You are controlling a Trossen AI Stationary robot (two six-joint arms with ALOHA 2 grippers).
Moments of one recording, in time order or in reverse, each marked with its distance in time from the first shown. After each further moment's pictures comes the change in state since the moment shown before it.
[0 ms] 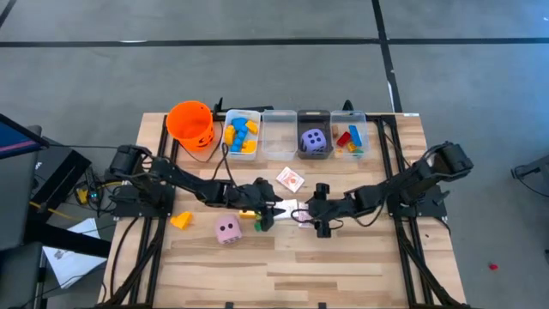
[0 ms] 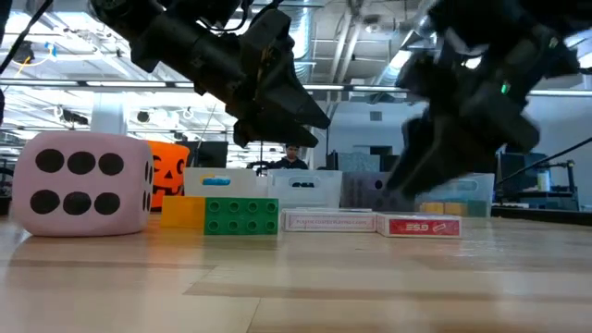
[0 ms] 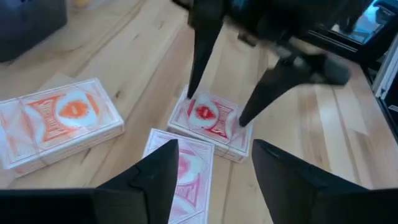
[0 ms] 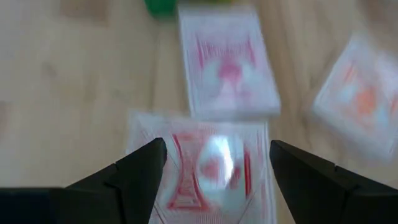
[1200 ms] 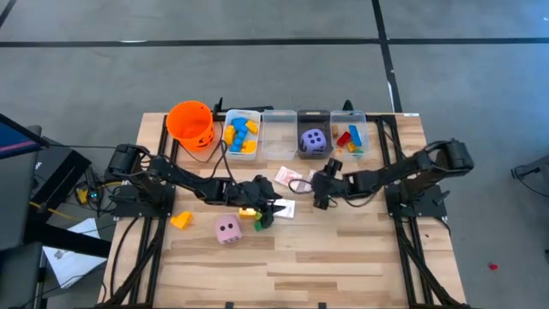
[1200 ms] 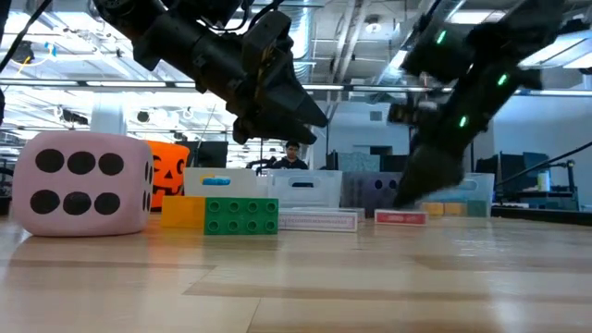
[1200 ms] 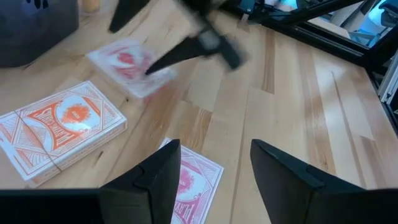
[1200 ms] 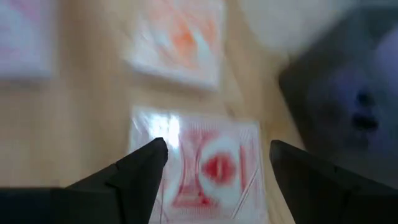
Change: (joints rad) left arm 0.010 -0.017 0.000 -0.023 -0.001 0.003; right arm -0.216 -0.041 -0.011 -0.167 0.236 0.018
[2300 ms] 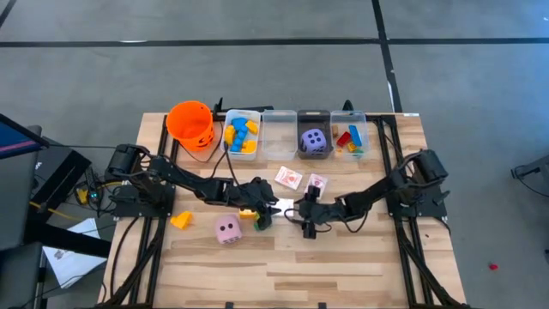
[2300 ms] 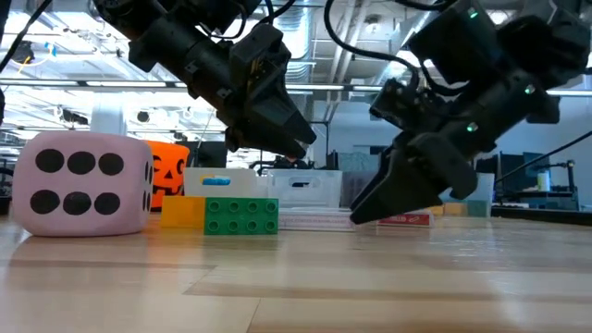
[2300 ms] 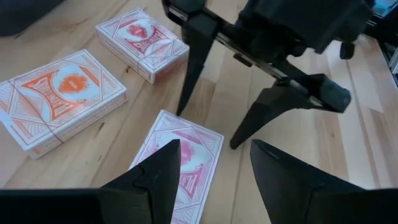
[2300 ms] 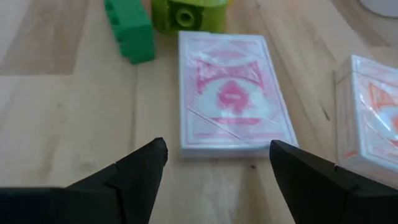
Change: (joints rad) left arm 0.000 0.000 0.000 -0.087 0.035 0.000; right arm 0.207 0.286 0.011 0.560 -0.153 0.025
